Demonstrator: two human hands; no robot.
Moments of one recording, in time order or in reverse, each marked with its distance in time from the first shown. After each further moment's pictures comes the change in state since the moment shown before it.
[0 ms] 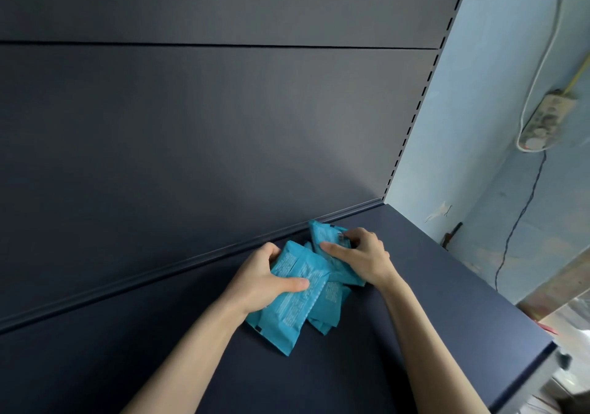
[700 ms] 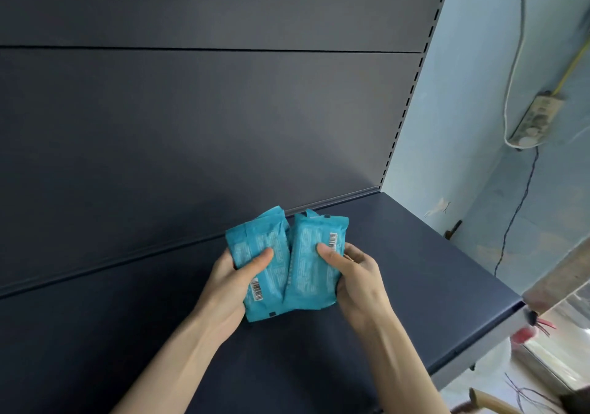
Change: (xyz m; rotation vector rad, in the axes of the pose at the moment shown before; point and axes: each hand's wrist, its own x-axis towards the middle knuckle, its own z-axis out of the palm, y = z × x) left_hand -0.086 -0.016 -0.005 -0.722 0.126 0.076; right_hand -0.127 -0.017 0.015 1.201 -0.182 0.048
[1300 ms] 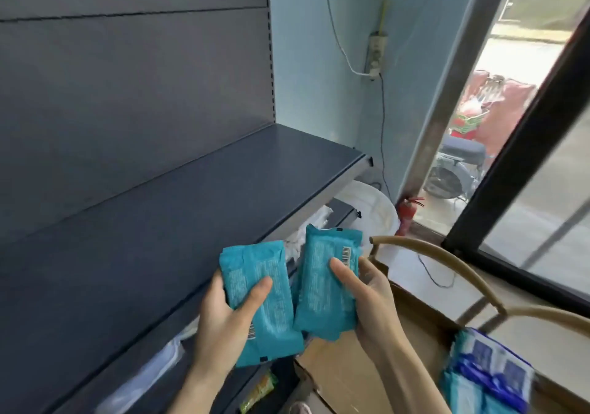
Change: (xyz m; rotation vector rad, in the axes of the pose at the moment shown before) left_hand -0.250 -0.073 -0.016 0.344 -0.236 0.166; right_hand -0.295 0.091 -0.051 0.027 0.335 -0.241
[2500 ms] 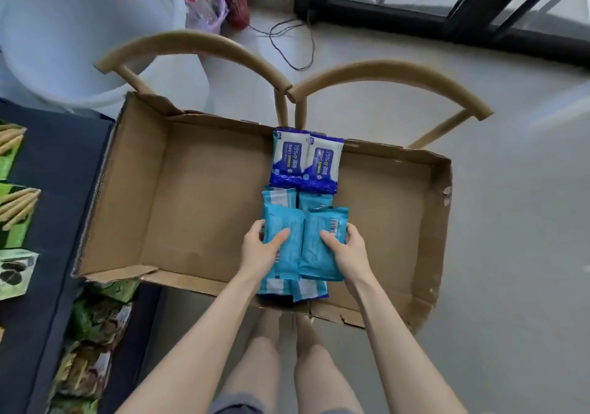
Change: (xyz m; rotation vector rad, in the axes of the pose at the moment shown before) left_hand -0.131 -0.339 0.434 0.449 -0.551 -0.710; right_hand -0.102 0.164 -0.518 -0.017 0.767 0.534
